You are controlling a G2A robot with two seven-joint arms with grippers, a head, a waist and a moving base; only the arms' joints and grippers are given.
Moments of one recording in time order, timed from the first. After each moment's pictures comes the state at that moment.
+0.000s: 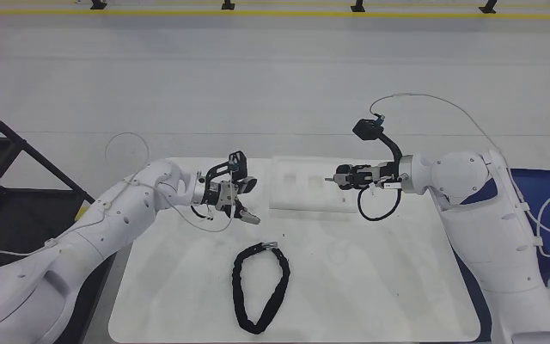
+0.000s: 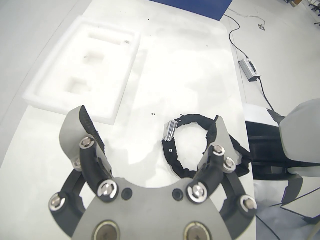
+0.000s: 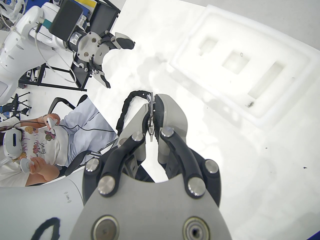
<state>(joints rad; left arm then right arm) 0.43 -0.91 -0.29 -1.08 0.55 -1.01 -0.19 -0.79 -1.05 1.20 -1.58 -0.23 -0.04 1.29</state>
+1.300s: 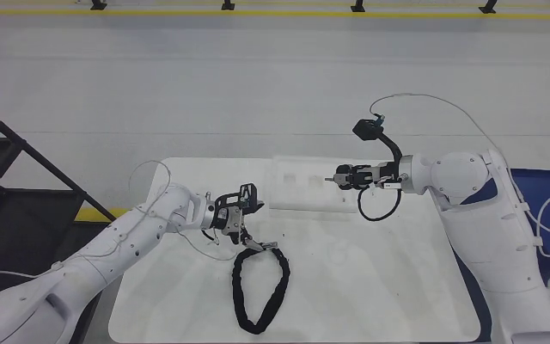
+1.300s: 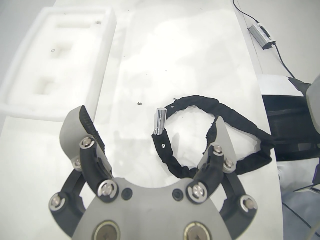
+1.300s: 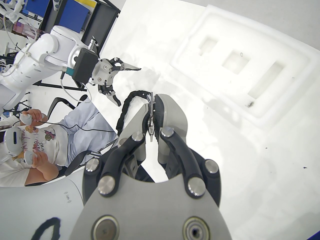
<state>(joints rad) 0.60 -0.89 -0.38 -1.20 0.96 -0.93 0.03 -0.79 -1.05 1.20 -1.58 -0.23 -0.04 1.29</state>
